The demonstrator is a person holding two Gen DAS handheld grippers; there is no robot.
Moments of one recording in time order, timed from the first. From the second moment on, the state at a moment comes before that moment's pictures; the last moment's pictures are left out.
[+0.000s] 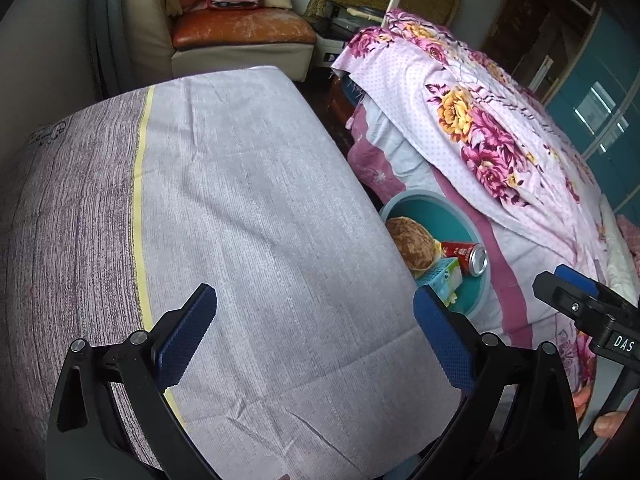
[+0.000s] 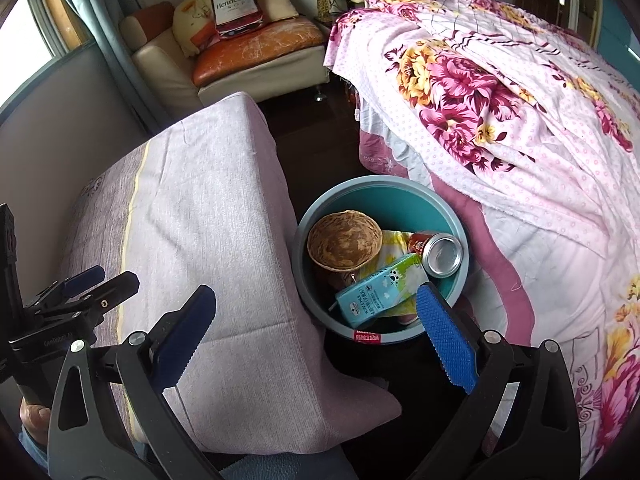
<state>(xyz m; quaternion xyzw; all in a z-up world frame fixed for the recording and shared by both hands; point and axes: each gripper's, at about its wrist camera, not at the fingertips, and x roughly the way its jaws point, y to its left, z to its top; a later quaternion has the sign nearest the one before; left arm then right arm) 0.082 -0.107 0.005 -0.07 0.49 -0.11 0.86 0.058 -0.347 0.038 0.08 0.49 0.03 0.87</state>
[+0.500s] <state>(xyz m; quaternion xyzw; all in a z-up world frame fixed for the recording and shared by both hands) 0.081 -0.102 0.003 -0.07 0.49 -0.10 0.86 0.058 -0.340 0.036 0.08 0.50 0.03 0.86</state>
